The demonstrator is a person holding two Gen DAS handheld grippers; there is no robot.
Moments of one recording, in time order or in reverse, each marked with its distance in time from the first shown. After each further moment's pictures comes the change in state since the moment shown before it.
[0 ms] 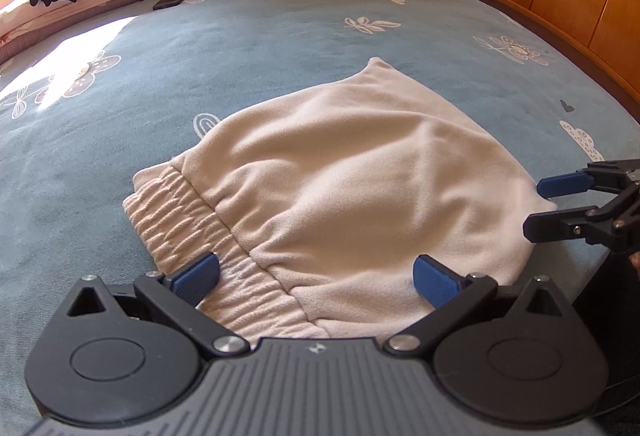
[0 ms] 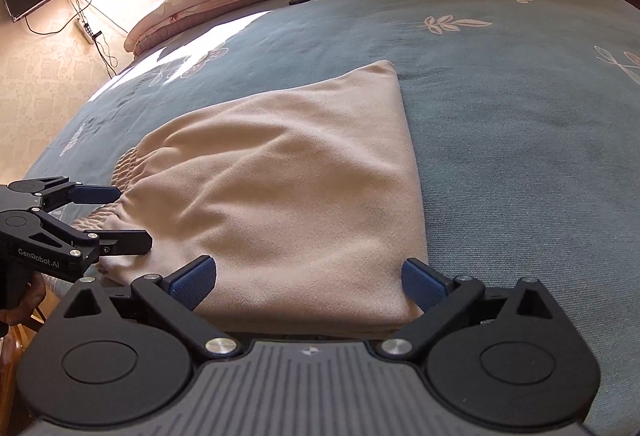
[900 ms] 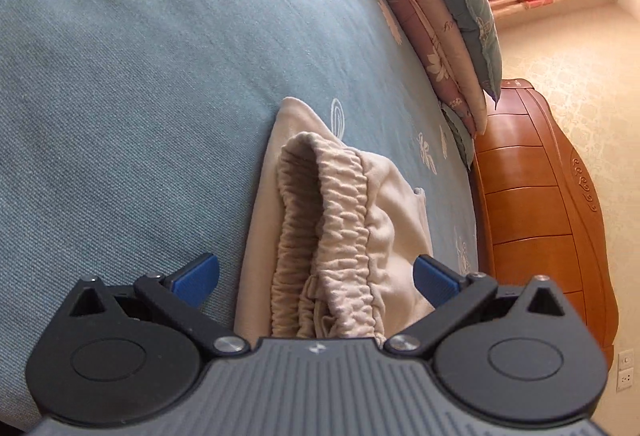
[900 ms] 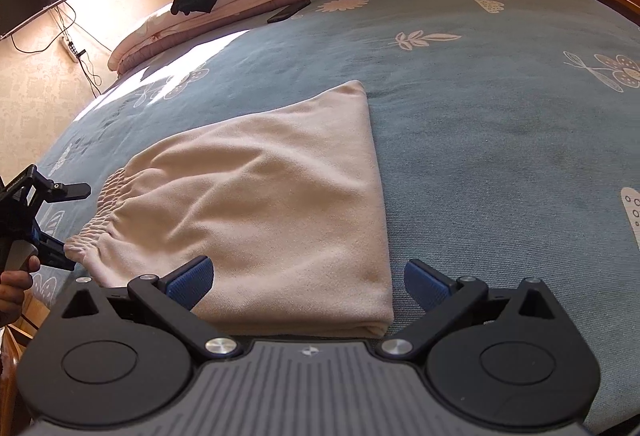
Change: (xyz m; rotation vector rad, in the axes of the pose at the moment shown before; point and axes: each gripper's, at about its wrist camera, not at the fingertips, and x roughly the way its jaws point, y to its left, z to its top) left arm 0.028 0.148 -0.068 -0.939 -0.053 -0.433; right arm -0.023 -0.008 0.005 0.040 -0.046 -0.066
